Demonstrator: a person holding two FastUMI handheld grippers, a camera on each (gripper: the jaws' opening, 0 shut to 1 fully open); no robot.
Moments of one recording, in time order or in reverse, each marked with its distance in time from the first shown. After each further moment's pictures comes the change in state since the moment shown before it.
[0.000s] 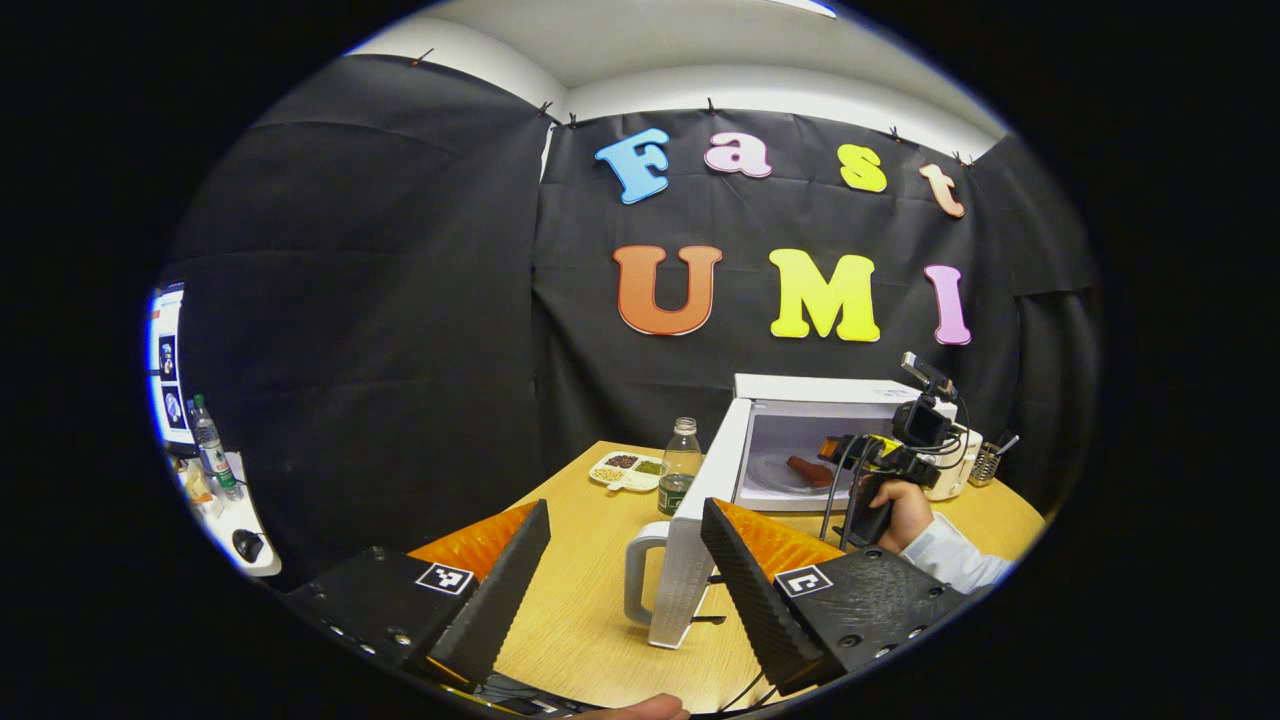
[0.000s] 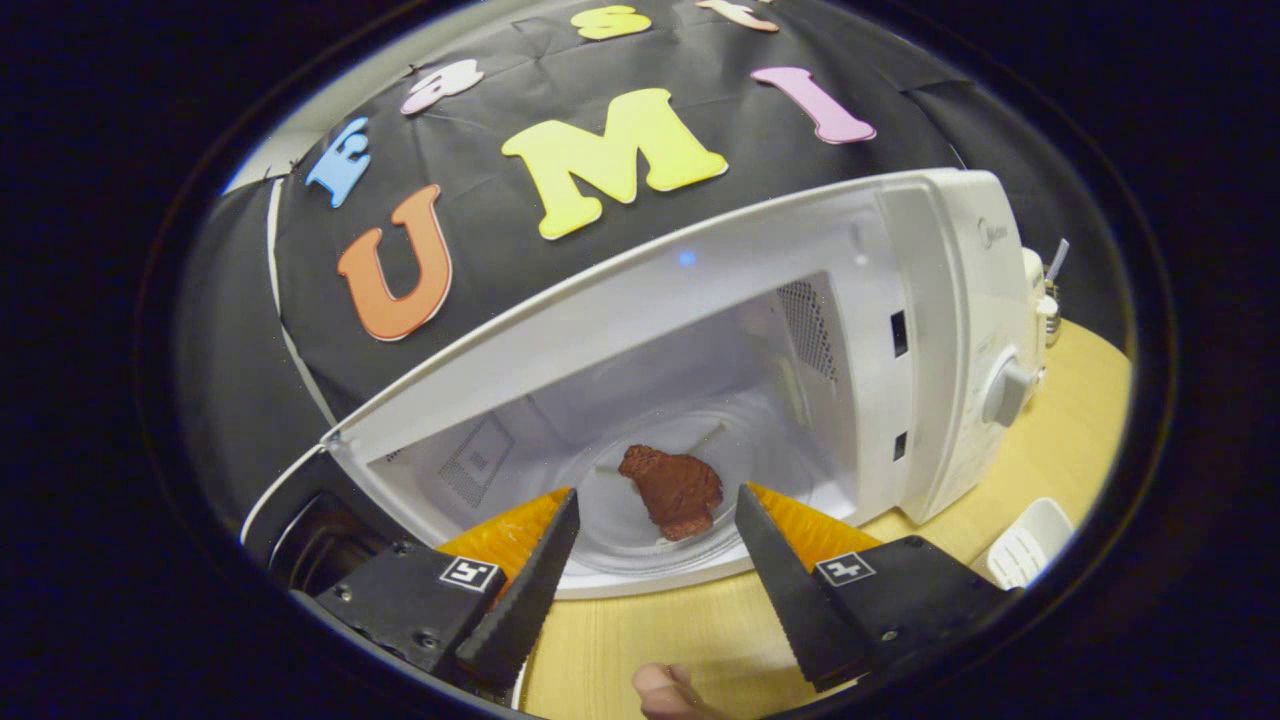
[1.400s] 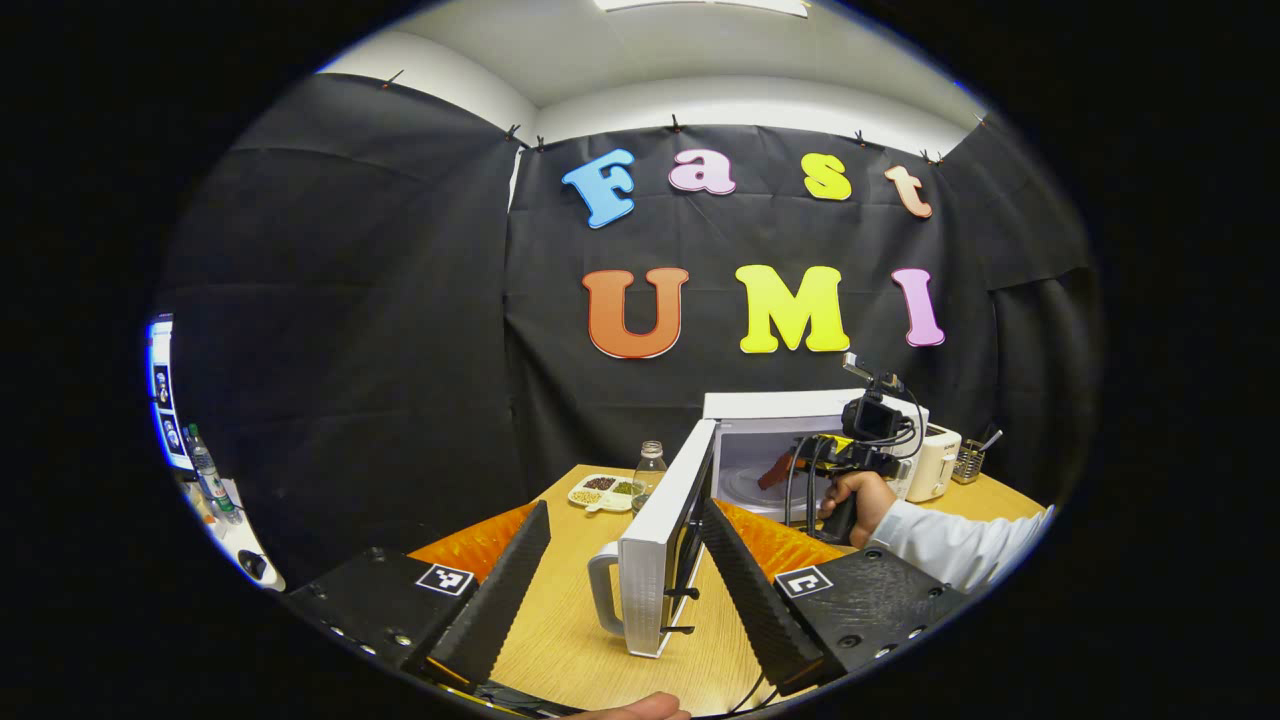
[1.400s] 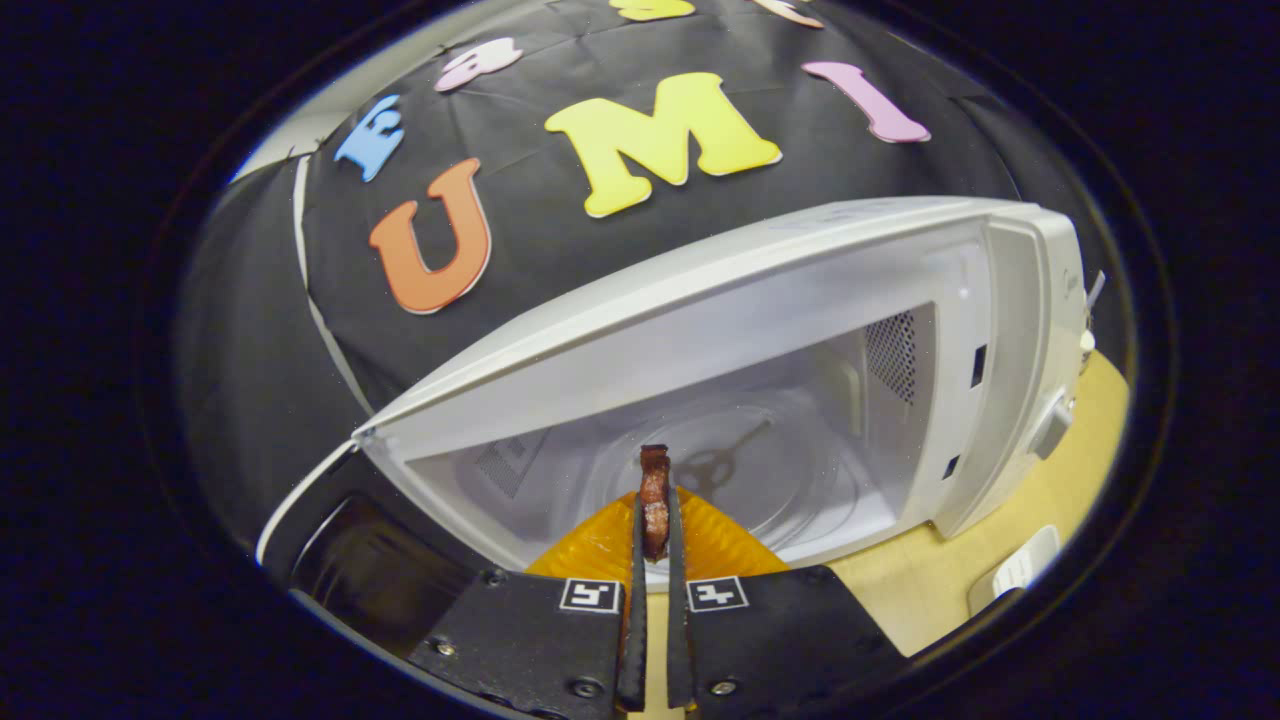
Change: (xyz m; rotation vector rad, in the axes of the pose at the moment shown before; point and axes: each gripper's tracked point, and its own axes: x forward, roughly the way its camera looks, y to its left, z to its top) left arm -0.004 -0.034 0.015 0.044 -0.038 -0.051; right arm 0.048 0.023 -0.005 0.046 0.058 0.057
